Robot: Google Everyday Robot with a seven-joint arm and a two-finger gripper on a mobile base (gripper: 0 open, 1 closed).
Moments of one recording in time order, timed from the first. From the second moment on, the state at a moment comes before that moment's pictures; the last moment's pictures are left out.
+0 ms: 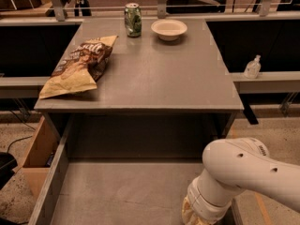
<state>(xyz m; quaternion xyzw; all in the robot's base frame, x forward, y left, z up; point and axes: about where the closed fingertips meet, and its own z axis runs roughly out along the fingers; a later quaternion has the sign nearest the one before) 0.300 -0.114 0.617 -0.83 0.54 0.13 0.06</state>
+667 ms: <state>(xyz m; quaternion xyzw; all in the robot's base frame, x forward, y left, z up) 0.299 -0.114 0.617 -0.83 0.54 0.13 0.05</state>
